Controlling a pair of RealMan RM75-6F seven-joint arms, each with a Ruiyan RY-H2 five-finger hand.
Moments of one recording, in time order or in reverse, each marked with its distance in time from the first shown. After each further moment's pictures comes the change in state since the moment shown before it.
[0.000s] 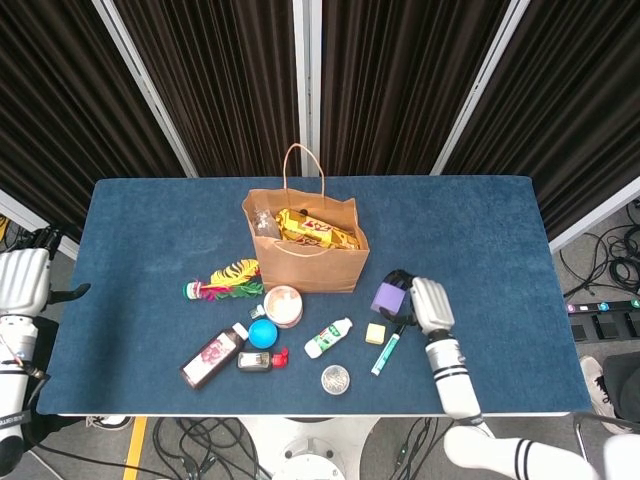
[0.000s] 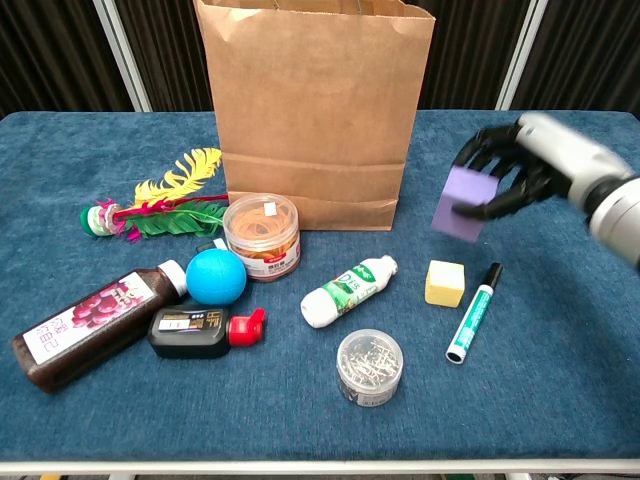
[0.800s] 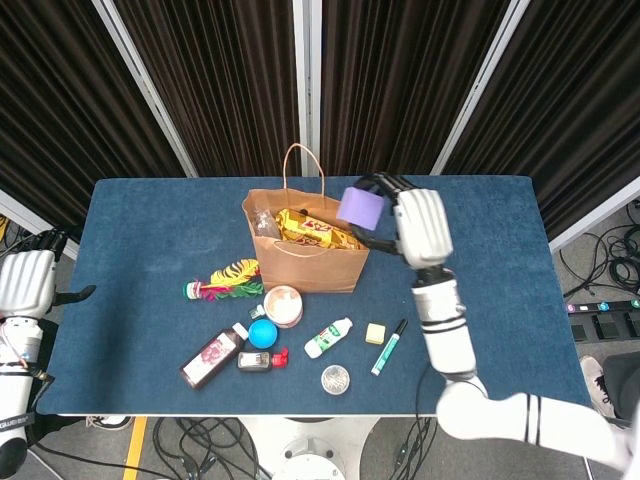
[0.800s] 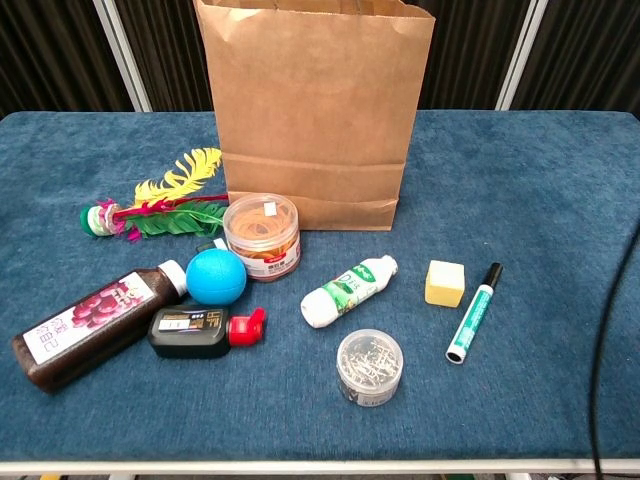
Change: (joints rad) left arm 0.004 -0.001 -0.004 -0.023 0.002 0.003 0.007; right arm 0.287 0.149 0.310 -0.266 0.016 0.117 -0.223
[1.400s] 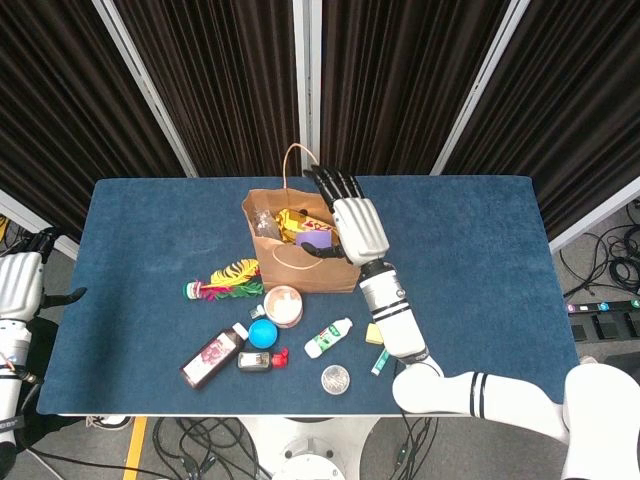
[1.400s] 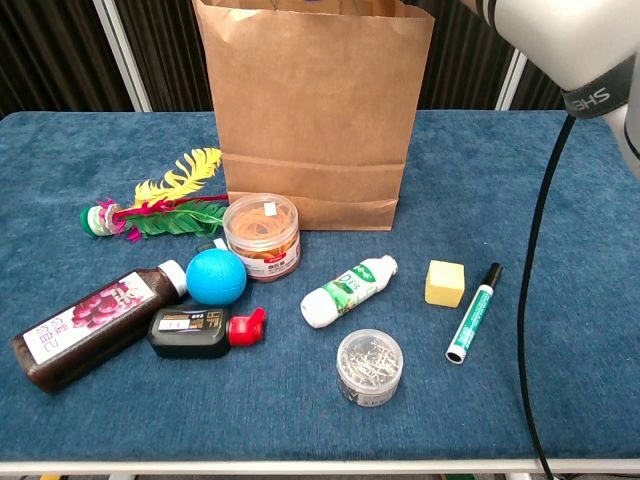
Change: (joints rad) left arm 0.019 0.034 -0.001 -0.012 -0.010 -0.016 -0.047; right arm 0.162 -0.154 -0.047 0.251 0.071 -0.136 0.081
